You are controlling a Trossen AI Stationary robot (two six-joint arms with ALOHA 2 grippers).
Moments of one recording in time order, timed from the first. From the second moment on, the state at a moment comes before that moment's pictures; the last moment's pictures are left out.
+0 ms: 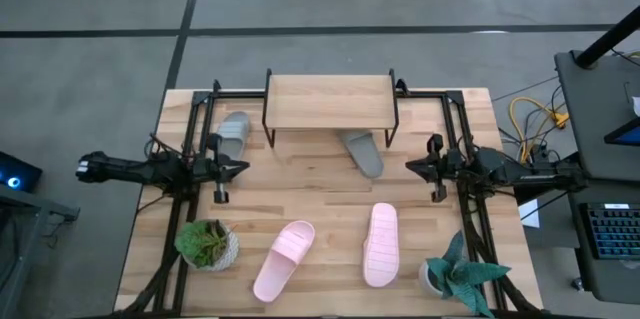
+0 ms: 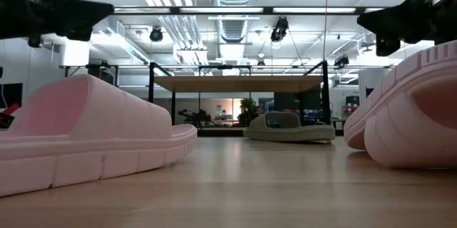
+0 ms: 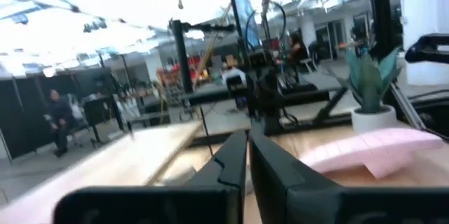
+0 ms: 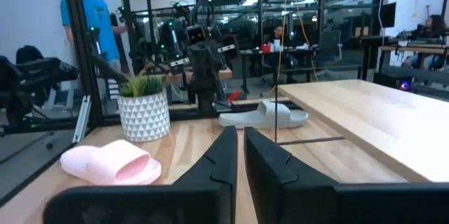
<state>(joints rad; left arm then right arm) -0.14 0.11 0.01 0.28 -0.24 0.27 0.02 0.06 0.01 0.16 0.08 0.04</state>
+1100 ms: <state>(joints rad) -0.45 1.18 1.05 -0.28 -0.52 0.20 0.02 0.07 0.01 0.21 0.29 -0.03</state>
